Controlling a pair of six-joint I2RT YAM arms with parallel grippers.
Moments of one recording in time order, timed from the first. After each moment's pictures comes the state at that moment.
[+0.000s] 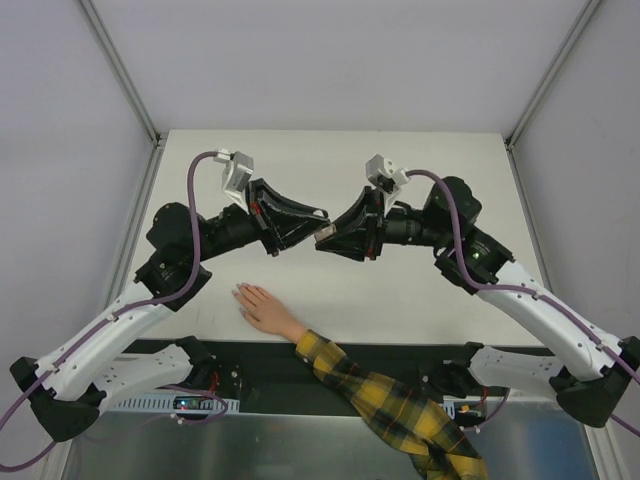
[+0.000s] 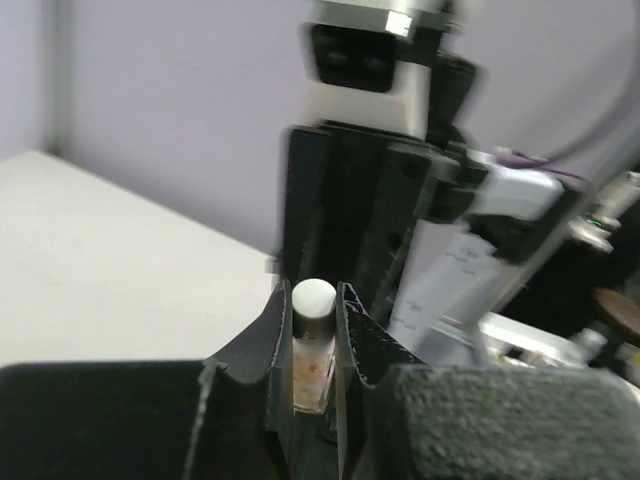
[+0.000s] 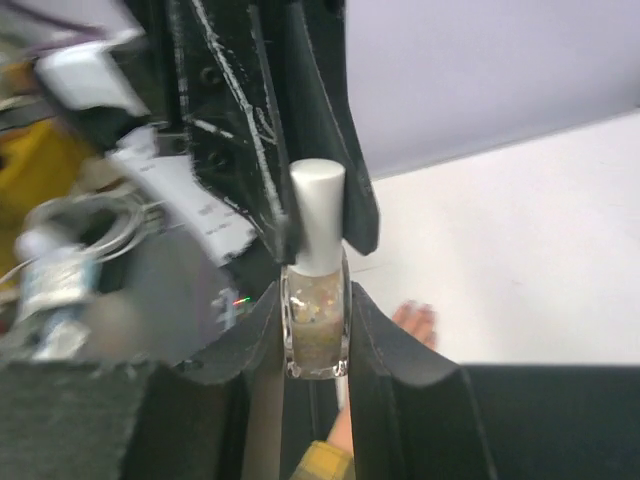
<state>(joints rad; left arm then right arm) -0.77 0.88 1.00 0.20 0.53 -0.58 0.81 1.09 1.16 -0.02 -0.79 0.30</state>
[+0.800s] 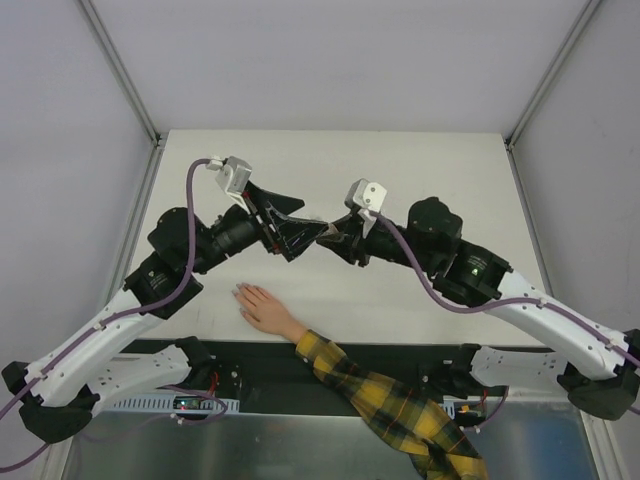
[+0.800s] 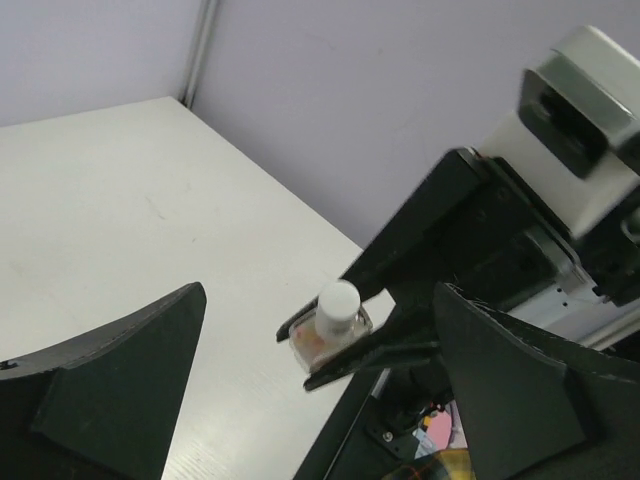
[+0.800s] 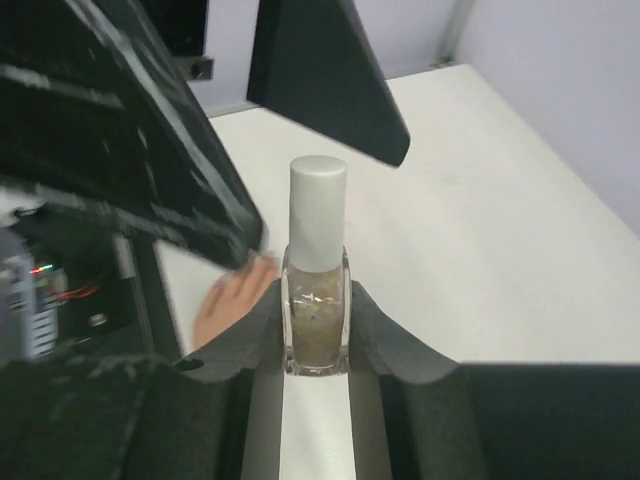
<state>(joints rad) -0.83 0.85 1.03 -0.06 0.15 -0.48 1.06 1.08 1.19 -0.24 -0.06 -0.13</state>
